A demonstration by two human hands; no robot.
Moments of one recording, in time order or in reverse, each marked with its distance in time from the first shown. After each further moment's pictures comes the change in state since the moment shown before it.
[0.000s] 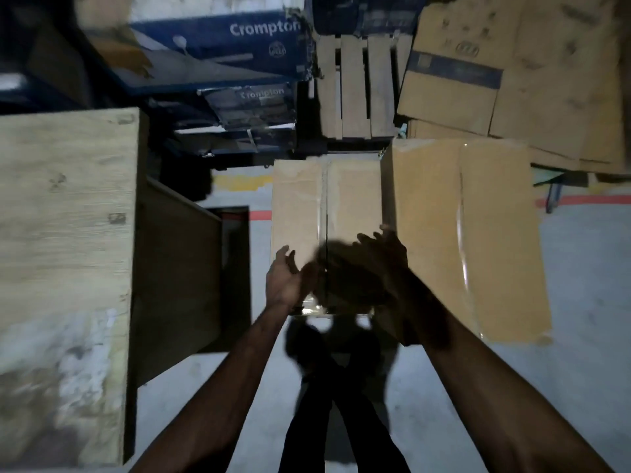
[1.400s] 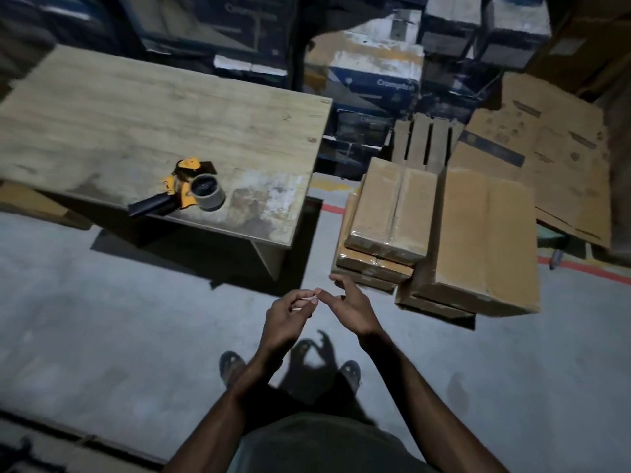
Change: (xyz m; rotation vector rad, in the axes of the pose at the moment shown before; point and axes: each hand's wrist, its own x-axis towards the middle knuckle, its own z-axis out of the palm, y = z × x) left_hand -0.482 -0.255 -0.186 -0.569 0.047 0.162; right_hand -0.546 0.139 0.132 -0.190 -0.382 -0.383
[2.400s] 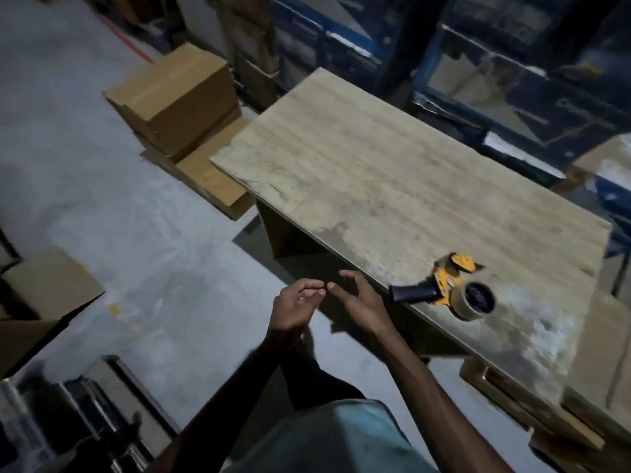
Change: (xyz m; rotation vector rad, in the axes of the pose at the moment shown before) left_hand 0.146 -0.028 -0.598 -0.157 0.368 0.000; right_hand 0.162 -0.324 0.532 -0.240 -0.230 -0.170
